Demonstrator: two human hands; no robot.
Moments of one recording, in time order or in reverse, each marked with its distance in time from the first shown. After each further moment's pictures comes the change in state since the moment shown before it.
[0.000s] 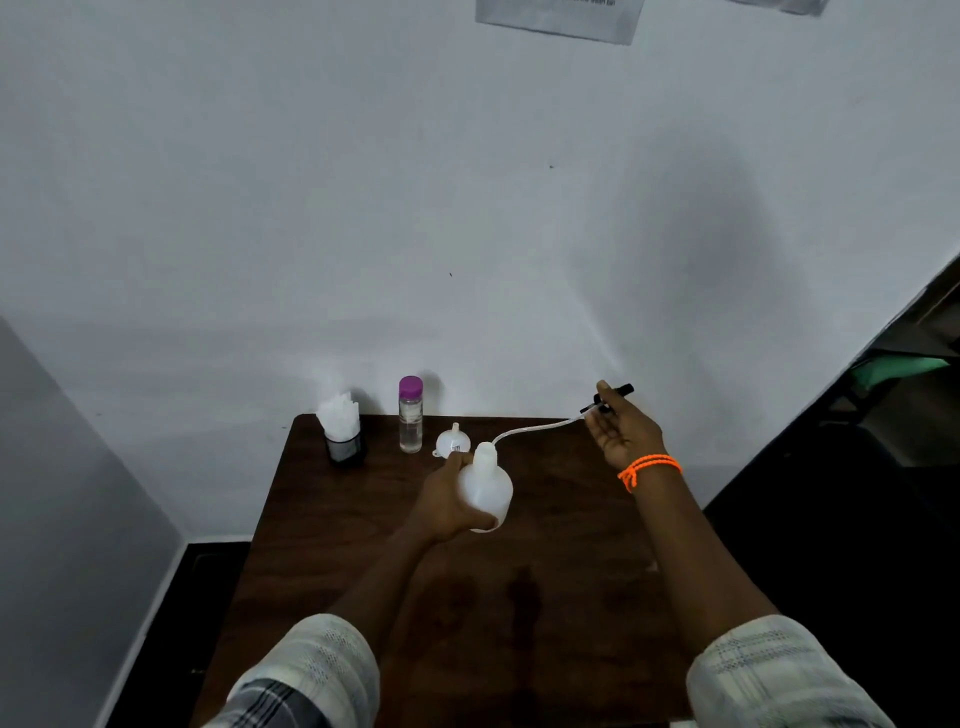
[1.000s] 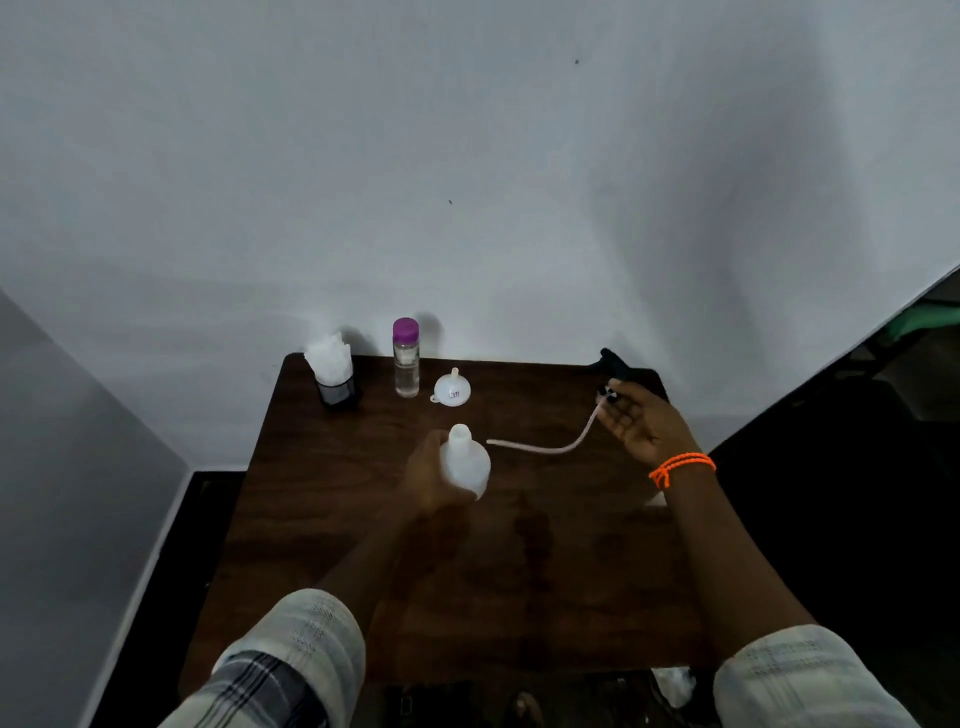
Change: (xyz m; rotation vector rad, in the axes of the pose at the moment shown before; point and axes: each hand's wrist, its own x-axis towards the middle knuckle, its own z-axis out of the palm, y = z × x) left_hand -0.005 -0.045 0.024 -0.089 0.006 -0.175; right_hand 0.039 0.017 -0.048 -0.159 -0.110 0.133
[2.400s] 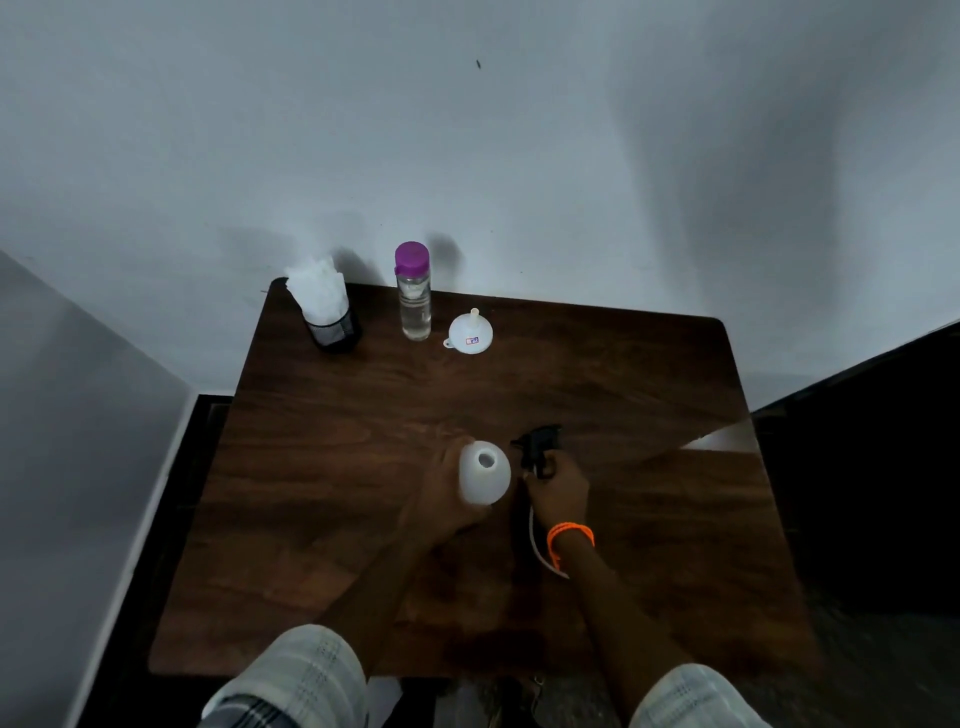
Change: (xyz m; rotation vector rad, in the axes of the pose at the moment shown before) left_hand 0.016 -0.102 0.074 0.021 -0.061 -0.023; right_hand 0.086 0.249 -0.019 -1.204 0.199 -0.258
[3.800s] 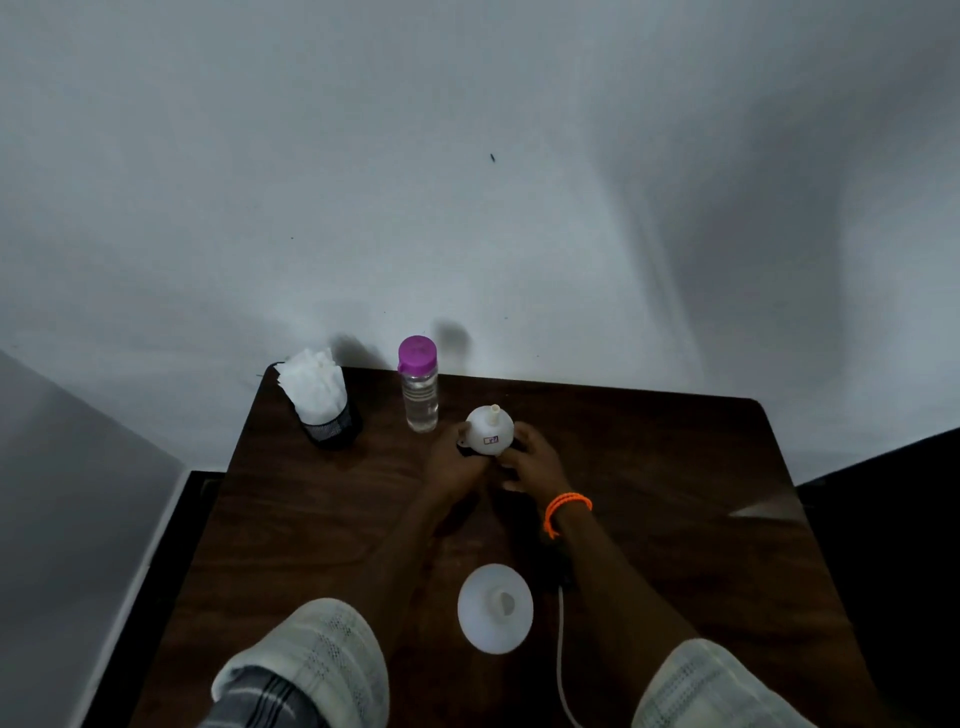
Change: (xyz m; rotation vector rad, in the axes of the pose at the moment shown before) left_hand 0.190 0.025 -0.049 -0.318 0.192 -0.325; right_hand 0.140 -0.129 0.031 0.528 -0.434 0.035
